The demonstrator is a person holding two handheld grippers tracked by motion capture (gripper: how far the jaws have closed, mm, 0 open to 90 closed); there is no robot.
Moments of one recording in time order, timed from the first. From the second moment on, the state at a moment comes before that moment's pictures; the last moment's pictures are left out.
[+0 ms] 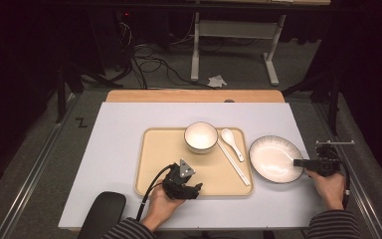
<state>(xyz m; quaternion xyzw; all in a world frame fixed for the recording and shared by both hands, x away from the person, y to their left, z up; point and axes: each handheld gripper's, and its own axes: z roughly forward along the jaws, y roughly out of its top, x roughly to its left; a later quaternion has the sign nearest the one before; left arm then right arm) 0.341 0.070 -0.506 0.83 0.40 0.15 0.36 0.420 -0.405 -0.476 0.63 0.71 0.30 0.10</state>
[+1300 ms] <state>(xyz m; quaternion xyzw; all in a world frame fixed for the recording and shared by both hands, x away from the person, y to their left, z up) 0.349 0.058 -0.507 0.84 0.38 0.14 0.37 0.428 -0.407 -0.465 0.62 0.69 0.35 0.06</state>
